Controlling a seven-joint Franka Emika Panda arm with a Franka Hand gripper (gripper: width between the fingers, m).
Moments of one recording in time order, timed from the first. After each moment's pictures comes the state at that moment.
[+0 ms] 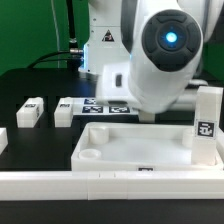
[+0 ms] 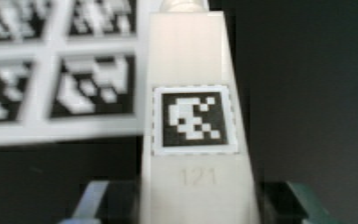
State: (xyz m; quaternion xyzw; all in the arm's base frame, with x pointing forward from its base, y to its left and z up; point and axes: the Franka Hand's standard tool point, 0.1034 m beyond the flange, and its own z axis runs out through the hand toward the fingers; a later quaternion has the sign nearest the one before) arm 0.443 0.039 0.054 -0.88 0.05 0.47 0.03
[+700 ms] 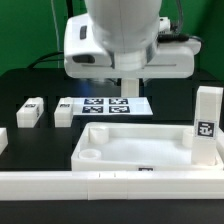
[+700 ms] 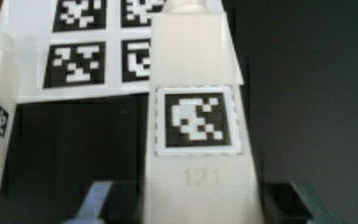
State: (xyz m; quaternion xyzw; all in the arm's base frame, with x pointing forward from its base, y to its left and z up) arm 0.492 0.006 0.098 -0.93 0.07 0.35 0.05
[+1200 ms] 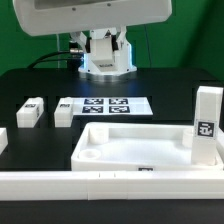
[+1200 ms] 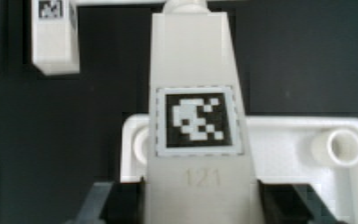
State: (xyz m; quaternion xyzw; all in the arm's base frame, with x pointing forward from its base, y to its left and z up) arm 0.552 -0.044 0.163 -0.97 0.06 0.21 0.08
